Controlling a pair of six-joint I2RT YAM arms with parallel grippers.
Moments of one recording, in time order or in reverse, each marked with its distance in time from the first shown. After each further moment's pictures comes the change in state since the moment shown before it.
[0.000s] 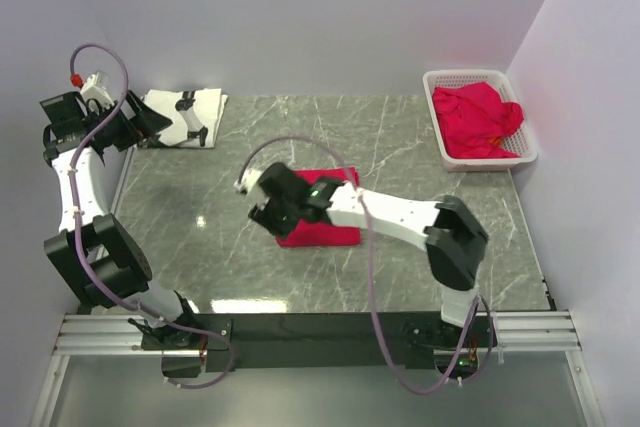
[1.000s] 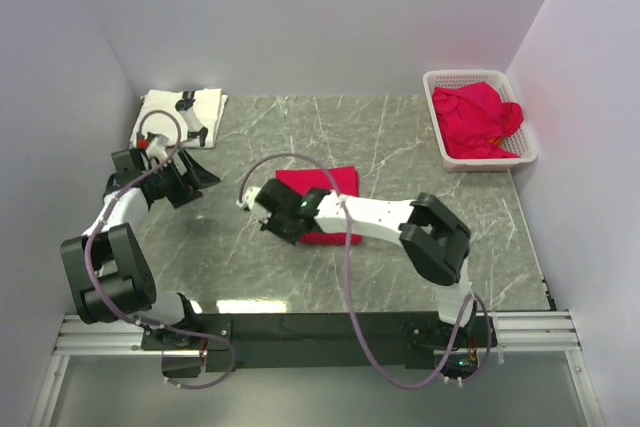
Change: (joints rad) left arm -0.159 -0.126 -0.544 0.166 -0.075 -0.114; right arm 0.067 0.164 -0.051 0.001 0.164 -0.068
